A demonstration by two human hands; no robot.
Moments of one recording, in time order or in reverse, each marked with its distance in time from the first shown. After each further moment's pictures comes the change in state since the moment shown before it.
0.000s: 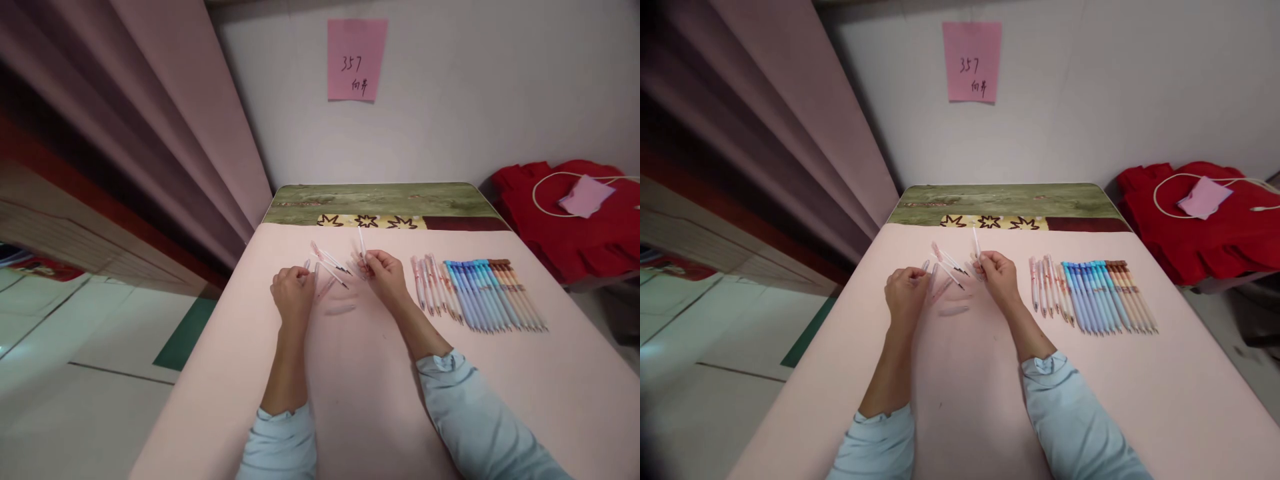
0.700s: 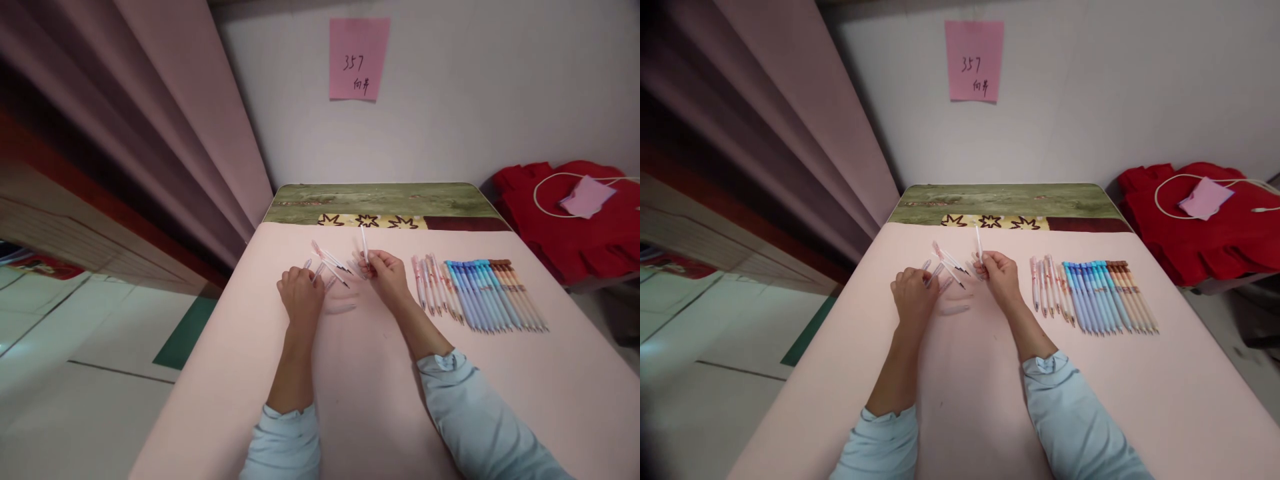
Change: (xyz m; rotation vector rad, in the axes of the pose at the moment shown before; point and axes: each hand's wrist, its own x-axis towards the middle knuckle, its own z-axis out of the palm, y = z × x) left_hand -0.008 0.006 0.011 0.107 0.009 0.142; right_hand 0.000 0.001 0.001 0.067 -0.006 0.029
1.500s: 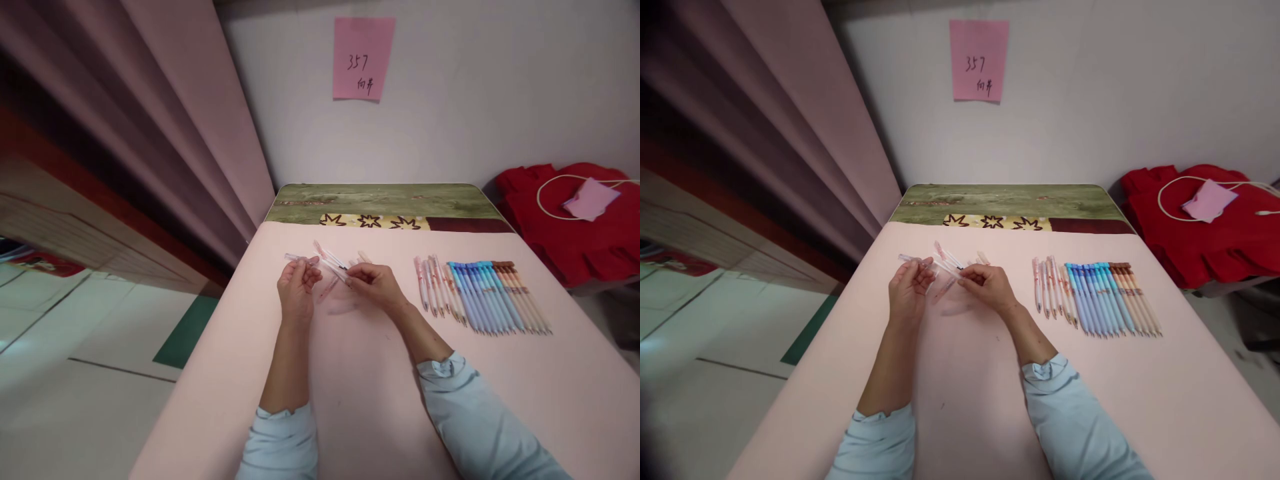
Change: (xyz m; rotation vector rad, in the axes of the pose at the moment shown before) left_hand 0.011 0.008 -0.011 -1.686 -0.046 -0.585; right_hand -0.015 0.002 0.002 -0.403 -0.343 -0.158
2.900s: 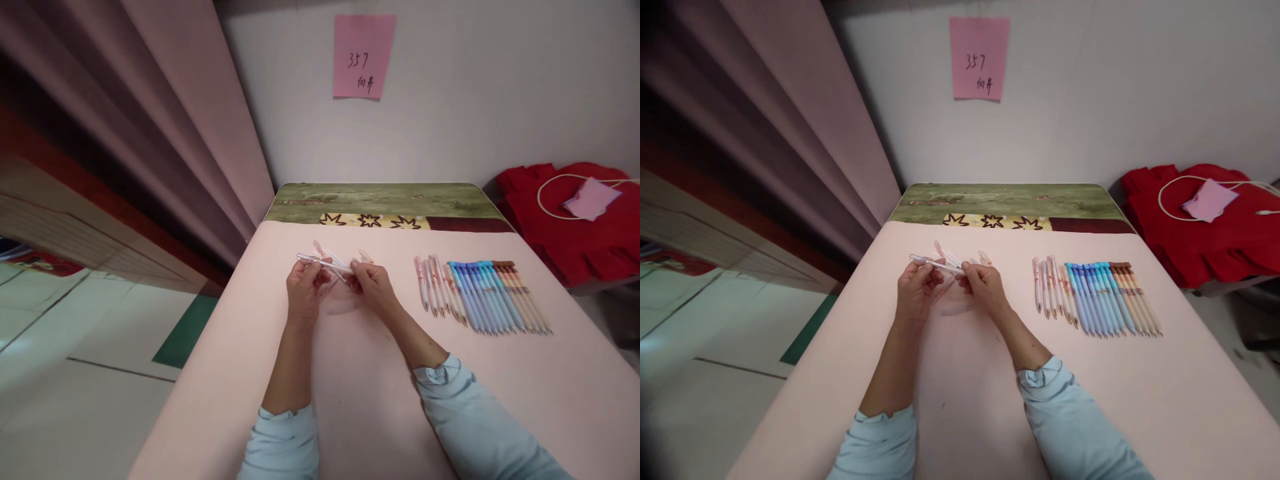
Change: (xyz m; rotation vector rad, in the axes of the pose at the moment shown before) left_hand -0.008 -0.001 0.008 0.049 -0.140 -0.059; right_hand -0.001 -0.021 0.021 0.109 0.116 0.135
